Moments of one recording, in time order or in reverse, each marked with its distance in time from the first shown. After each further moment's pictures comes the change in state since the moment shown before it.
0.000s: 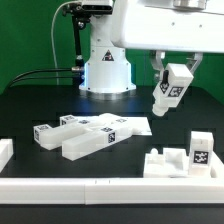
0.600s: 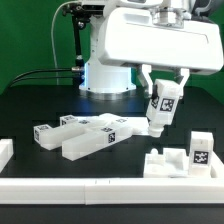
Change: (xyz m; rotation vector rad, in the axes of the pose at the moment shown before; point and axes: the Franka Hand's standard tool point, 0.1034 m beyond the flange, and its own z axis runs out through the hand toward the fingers) arm -0.014 0.009 0.013 -0.071 0.228 0.013
